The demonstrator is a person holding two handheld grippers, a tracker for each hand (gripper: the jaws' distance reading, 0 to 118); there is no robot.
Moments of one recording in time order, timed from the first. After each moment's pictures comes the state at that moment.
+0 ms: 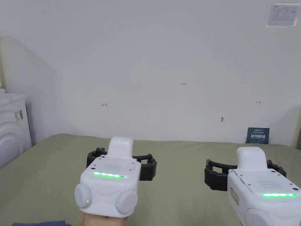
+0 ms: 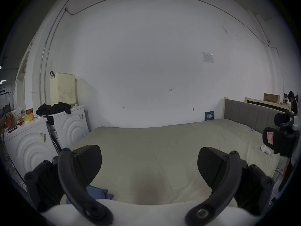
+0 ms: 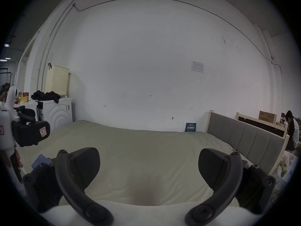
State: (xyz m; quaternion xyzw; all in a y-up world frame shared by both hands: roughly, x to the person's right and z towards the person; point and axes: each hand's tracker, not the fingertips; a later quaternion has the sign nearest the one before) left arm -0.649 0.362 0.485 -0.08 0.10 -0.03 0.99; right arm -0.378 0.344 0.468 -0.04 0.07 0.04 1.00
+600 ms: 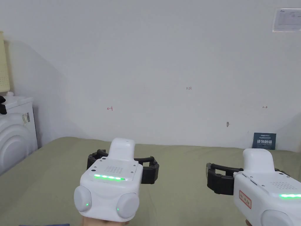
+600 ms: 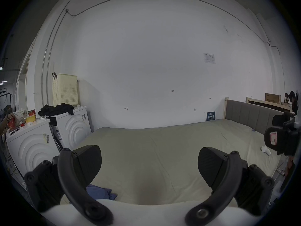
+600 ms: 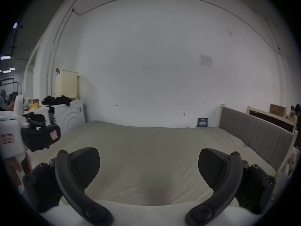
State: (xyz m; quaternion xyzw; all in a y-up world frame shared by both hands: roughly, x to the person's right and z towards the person) left arm -0.651 0.377 0.499 -0.08 0.11 -0.03 0.99; right arm -0.378 0.375 0.471 -0.07 0.15 0.01 0.99
